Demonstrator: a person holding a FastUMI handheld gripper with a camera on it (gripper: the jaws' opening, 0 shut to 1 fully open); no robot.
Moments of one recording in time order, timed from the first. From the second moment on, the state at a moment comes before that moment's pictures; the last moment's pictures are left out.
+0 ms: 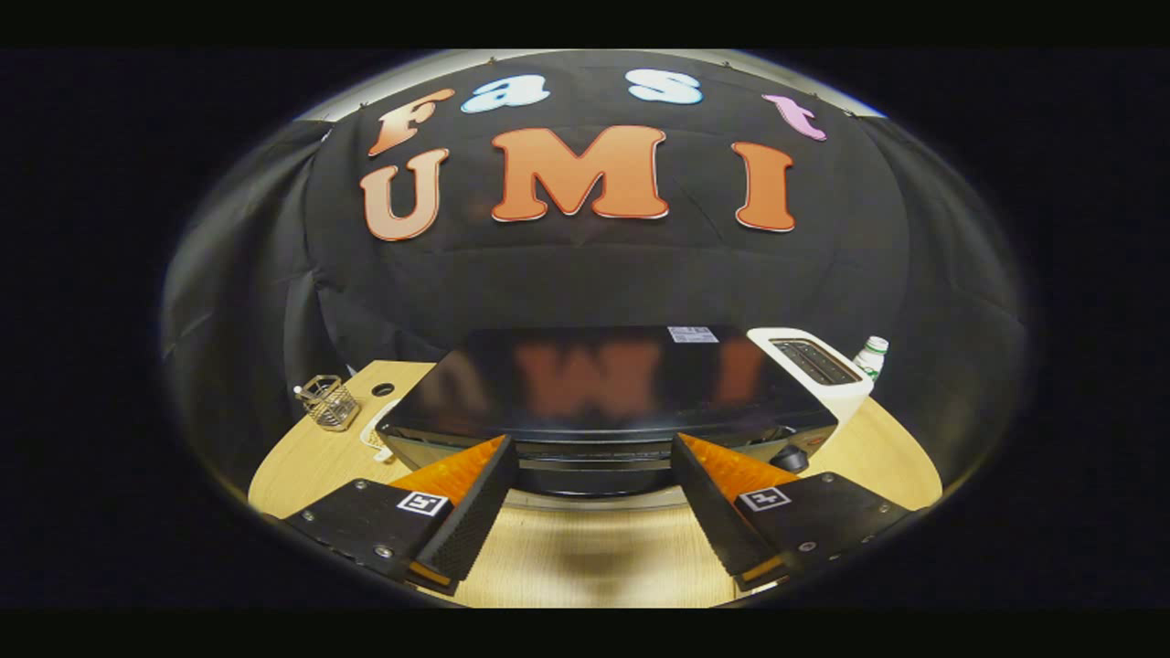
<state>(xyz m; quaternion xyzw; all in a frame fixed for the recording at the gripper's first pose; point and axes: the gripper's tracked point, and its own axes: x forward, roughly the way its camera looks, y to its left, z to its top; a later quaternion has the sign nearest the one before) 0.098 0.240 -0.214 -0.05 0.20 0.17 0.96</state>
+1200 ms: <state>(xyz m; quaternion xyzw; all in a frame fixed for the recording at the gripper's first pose) -0.024 0.186 -0.327 -0.09 0.27 0.16 0.95</state>
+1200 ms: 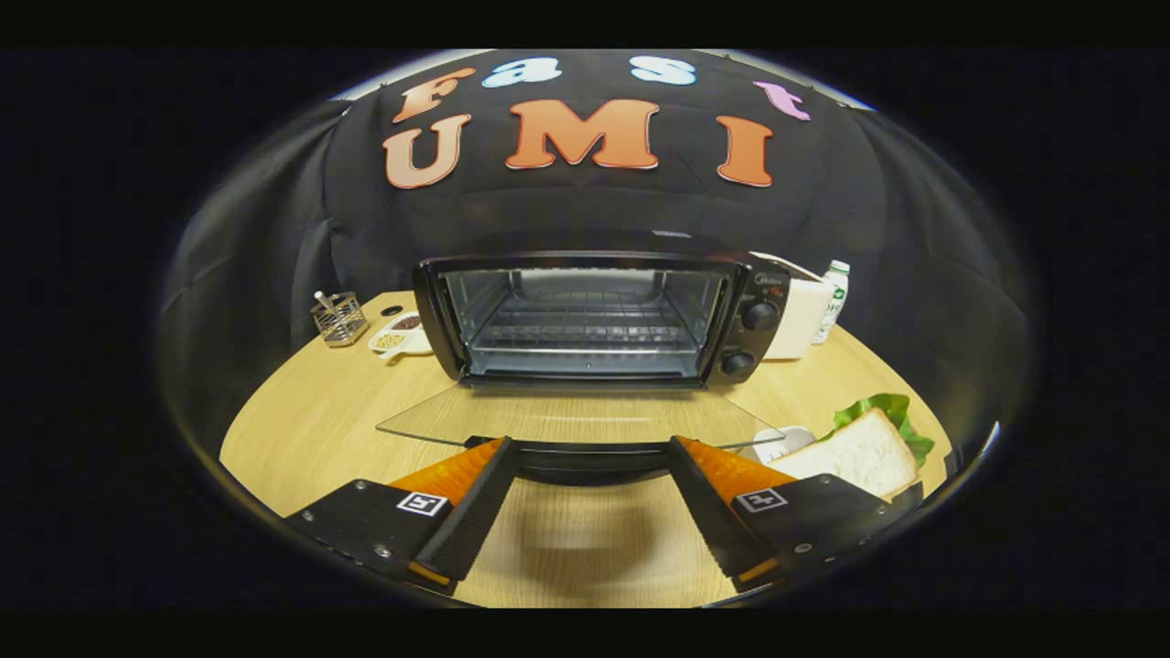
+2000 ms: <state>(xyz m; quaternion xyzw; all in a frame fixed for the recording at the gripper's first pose) -0.046 0.172 -0.352 -0.09 0.32 0.19 0.92</state>
